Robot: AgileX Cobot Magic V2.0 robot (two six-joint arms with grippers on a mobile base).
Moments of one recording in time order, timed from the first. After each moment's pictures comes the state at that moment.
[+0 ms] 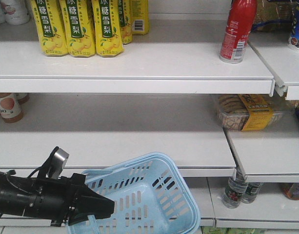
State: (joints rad) left arm -0.14 1.61 -0.55 -1.54 1.11 0.91; right arm -0.04 -0.01 0.03 -0.07 0.20 0.10
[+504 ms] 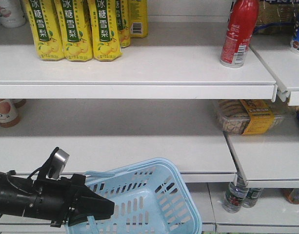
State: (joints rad) left arm -0.14 1.61 -0.55 -1.53 1.12 0.91; right arm -0.04 -0.01 0.03 -0.07 0.20 0.10
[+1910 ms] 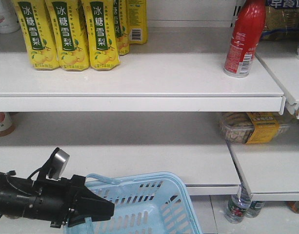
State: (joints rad) left arm -0.14 1.61 -0.55 -1.53 1.12 0.91; right arm -0.04 -0.01 0.03 -0.07 0.20 0.10
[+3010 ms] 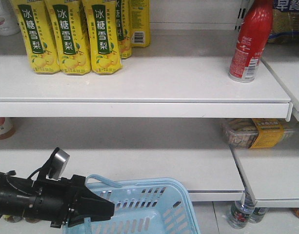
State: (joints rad) left arm -0.14 1.61 -0.55 -1.53 1.12 0.91; right arm -0.04 -0.01 0.03 -0.07 0.20 0.10
